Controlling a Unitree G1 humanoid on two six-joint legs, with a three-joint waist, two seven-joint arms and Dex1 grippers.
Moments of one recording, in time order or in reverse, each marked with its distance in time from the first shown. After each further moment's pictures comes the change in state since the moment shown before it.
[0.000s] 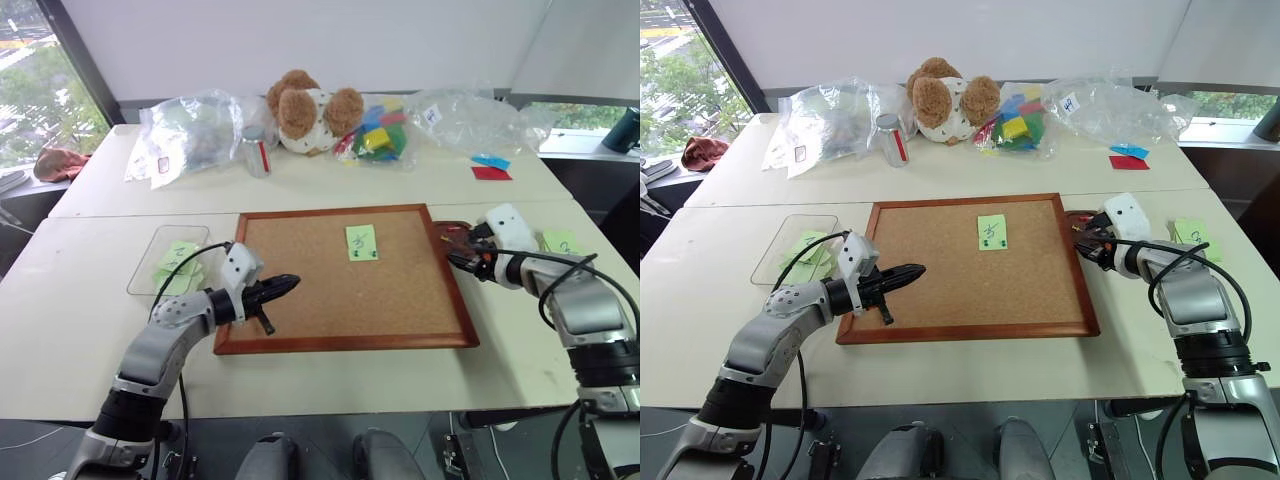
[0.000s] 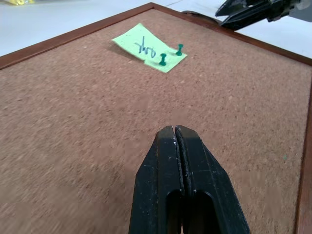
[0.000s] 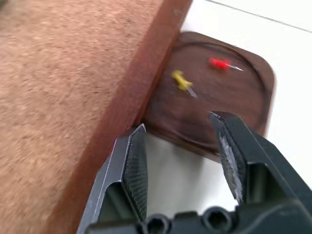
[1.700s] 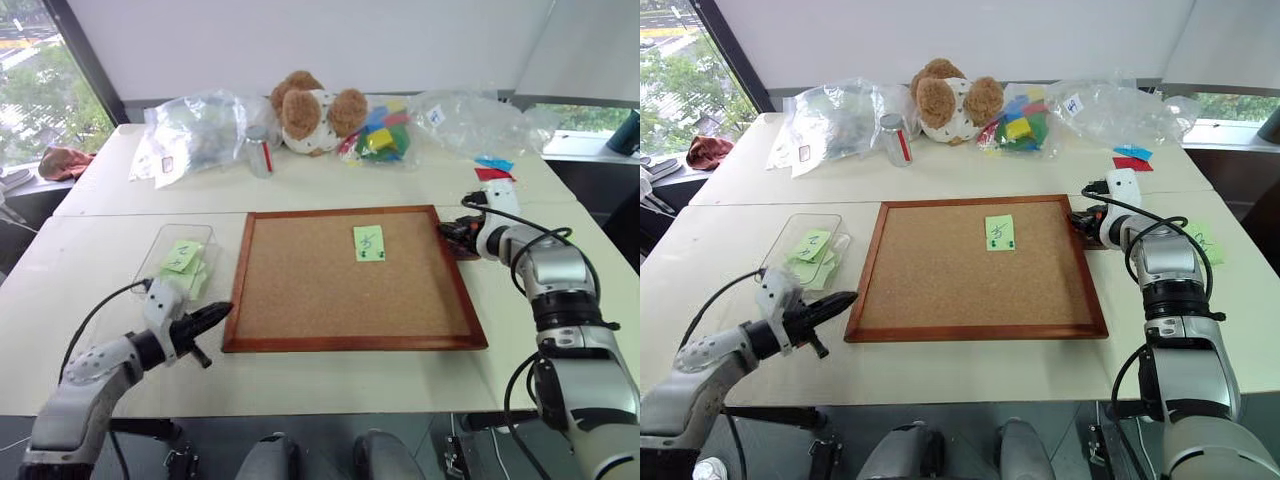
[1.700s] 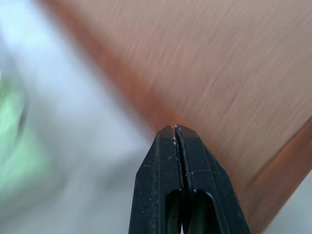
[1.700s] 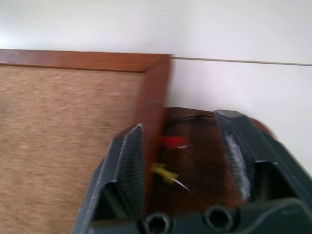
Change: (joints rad) left arm 0.313 0.138 0.258 -0.146 -0.104 -0.020 0.001; right arm -0.320 0.148 -0.055 0.515 0.003 -0.114 -0.130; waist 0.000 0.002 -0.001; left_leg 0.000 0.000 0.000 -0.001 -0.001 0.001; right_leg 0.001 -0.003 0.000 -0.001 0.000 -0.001
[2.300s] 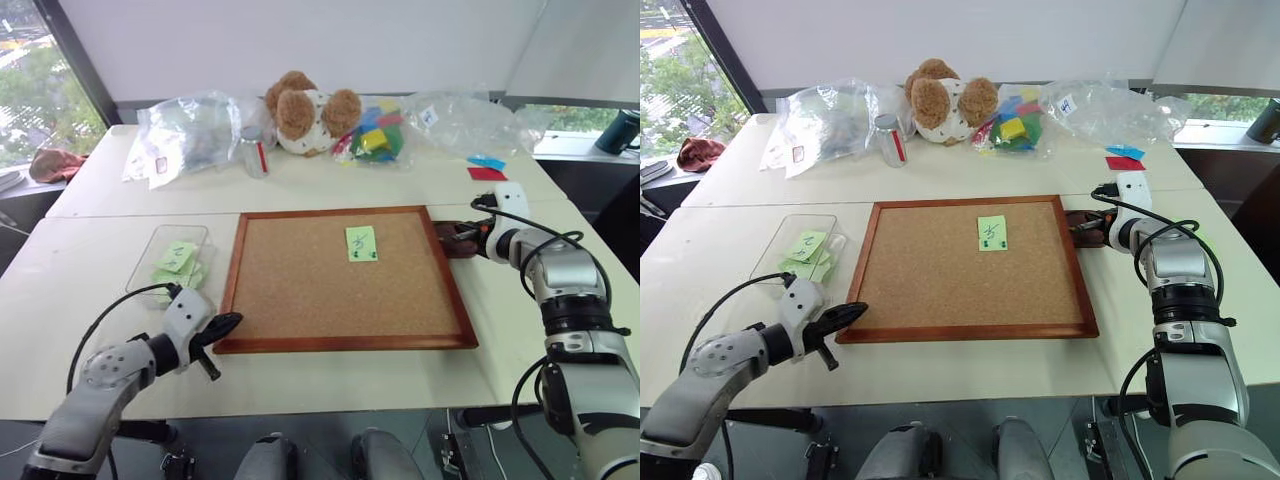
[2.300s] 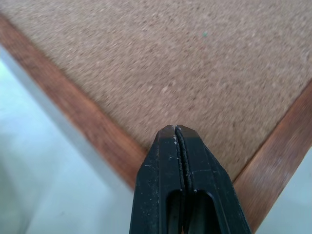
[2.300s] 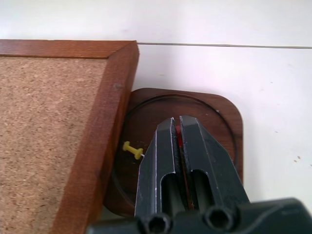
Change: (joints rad) left arm 0.105 0.071 -0.080 -0.052 0.202 -0.022 0.087; right arm 0.029 -0.029 -0.022 -0.018 0.007 0.018 -0.002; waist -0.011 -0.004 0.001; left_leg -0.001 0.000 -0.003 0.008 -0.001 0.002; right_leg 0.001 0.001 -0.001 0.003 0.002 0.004
